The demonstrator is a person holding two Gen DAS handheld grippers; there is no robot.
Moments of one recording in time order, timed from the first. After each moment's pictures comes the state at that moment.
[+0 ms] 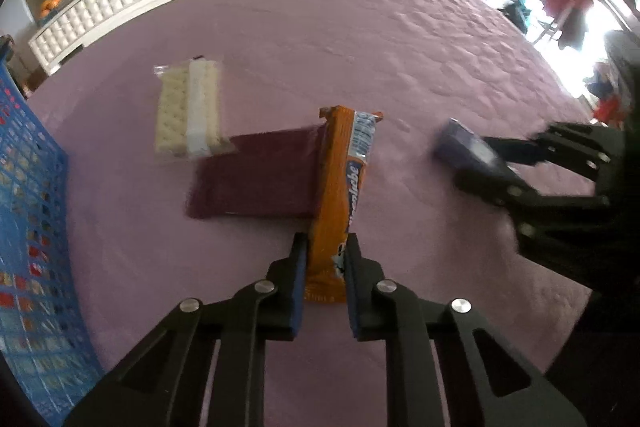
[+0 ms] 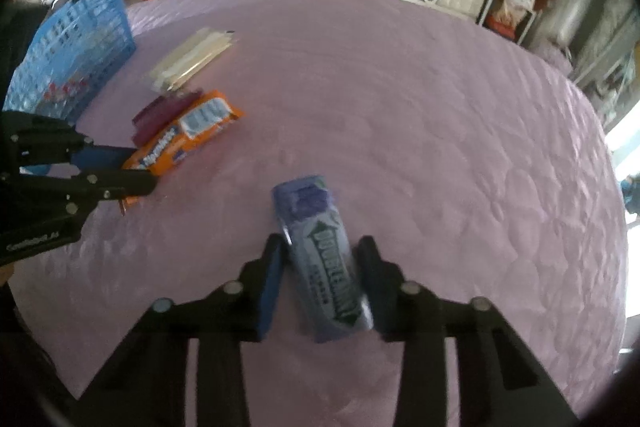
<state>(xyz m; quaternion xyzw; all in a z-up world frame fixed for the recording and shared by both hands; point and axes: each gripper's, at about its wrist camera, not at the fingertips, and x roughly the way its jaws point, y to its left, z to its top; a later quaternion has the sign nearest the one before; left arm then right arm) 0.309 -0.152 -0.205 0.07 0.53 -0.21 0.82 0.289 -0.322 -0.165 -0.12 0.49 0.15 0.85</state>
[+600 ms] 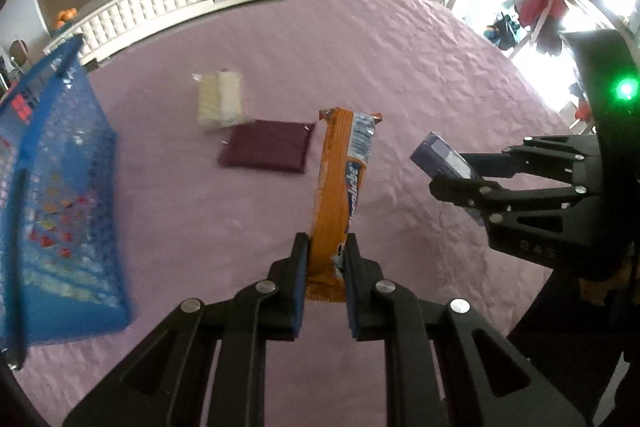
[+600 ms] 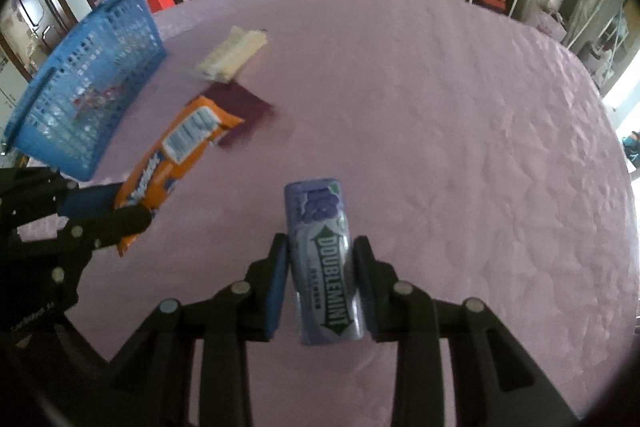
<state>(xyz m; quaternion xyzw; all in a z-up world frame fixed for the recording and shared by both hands) 0.240 -0.118 -0.157 0.06 0.48 -0.20 0.85 0.242 -0.299 -0.134 -0.05 0.52 0.13 0.84</state>
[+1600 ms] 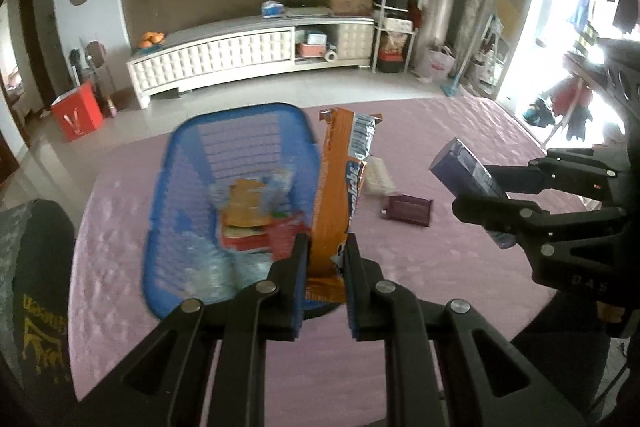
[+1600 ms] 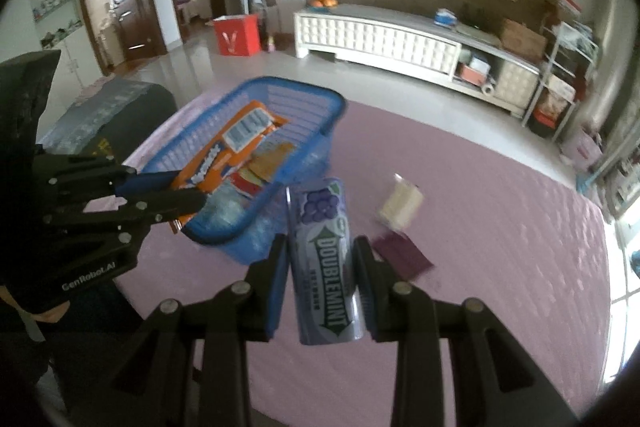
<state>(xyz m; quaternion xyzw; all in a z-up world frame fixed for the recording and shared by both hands) 0.188 0.053 -0.040 0.02 0.39 -0.10 0.92 0.206 -0.136 0.001 -0.12 0.39 0.25 0.88</state>
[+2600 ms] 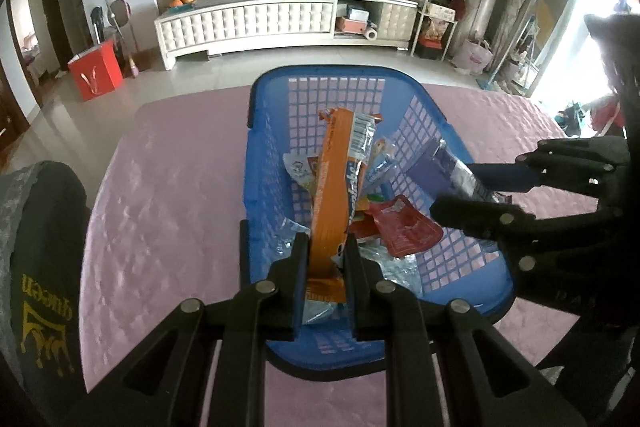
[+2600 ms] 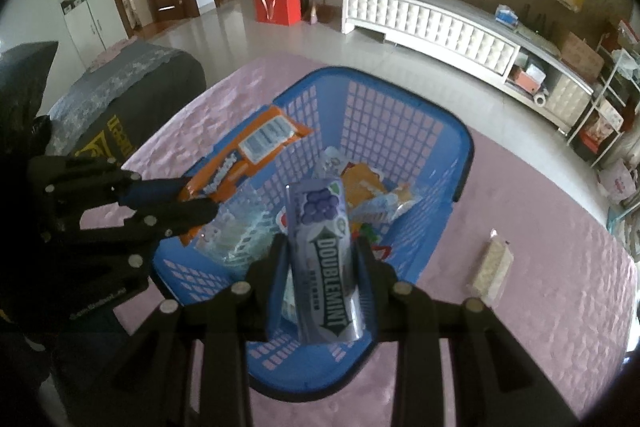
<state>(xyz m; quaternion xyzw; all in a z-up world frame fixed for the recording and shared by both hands) 0.238 0.145 -0.086 -0.01 0.43 -0.07 0.90 0.262 -0.019 -0.043 -0.16 0.43 0.30 0.84</state>
